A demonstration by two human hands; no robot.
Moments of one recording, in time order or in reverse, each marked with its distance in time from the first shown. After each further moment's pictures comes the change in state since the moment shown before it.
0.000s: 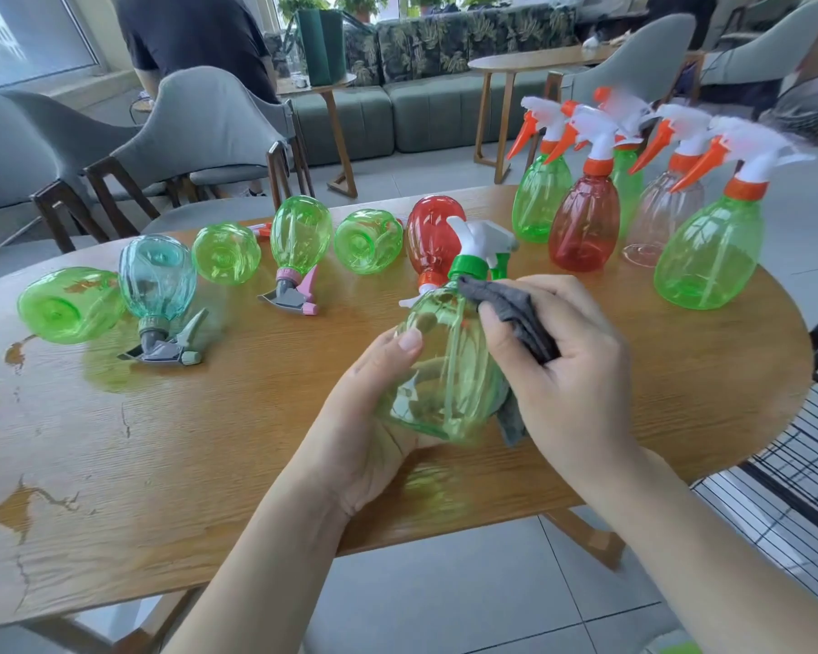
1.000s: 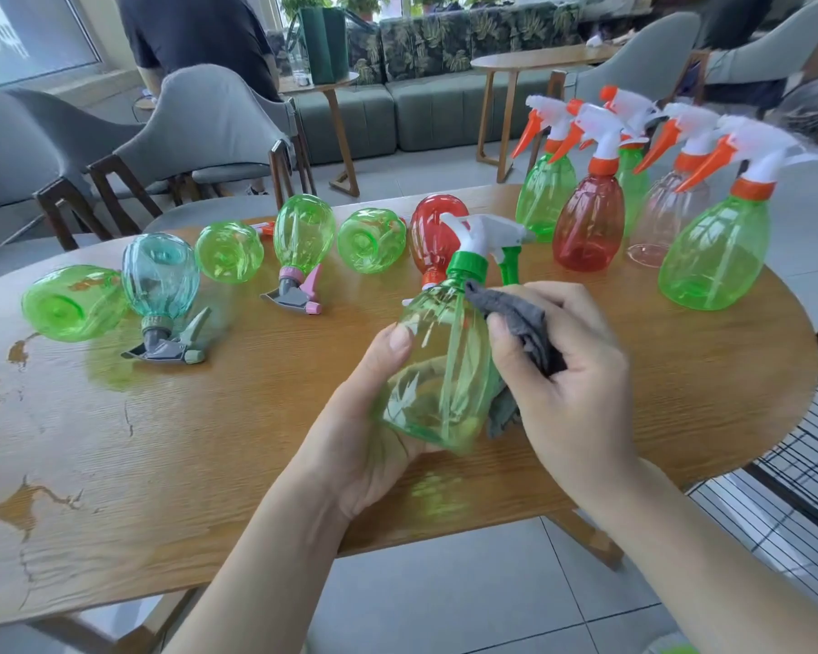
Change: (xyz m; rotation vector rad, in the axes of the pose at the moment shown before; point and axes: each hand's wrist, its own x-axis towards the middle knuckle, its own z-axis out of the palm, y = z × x) left_hand -0.002 0.000 -0.002 -0.054 -0.094 -0.007; right_hand -0.007 -0.004 0.004 0.077 0.009 0.030
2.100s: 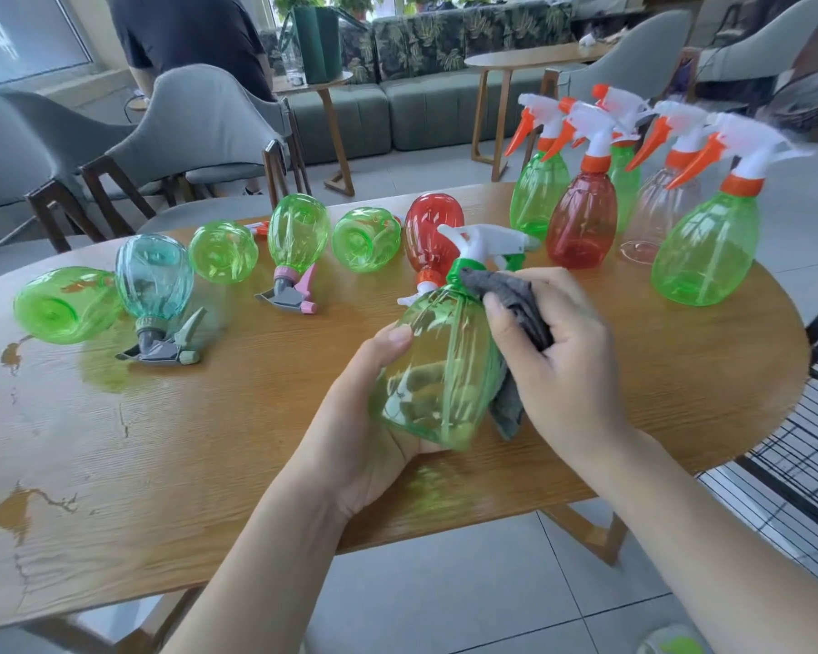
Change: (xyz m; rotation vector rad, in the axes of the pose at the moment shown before) left_hand 0.000 0.000 0.000 0.026 0.062 -0.052; right_hand 0.013 0.015 0.000 -0.038 -0.049 0.051
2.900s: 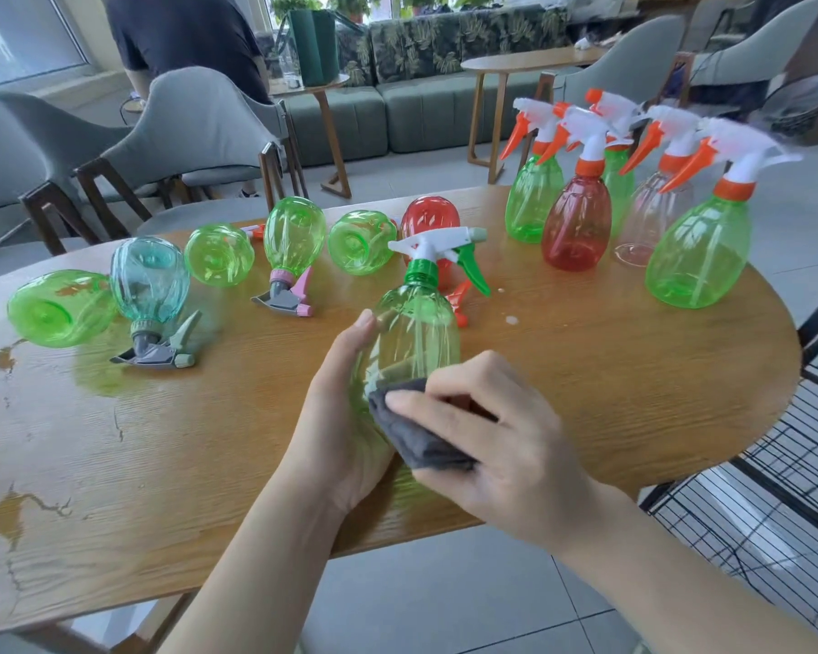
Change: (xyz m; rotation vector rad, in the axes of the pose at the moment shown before) left_hand -0.003 0.006 0.006 -0.174 0.048 -0.012; right_hand -0.038 -0.026 0.013 -0.108 -0.142 -0.485
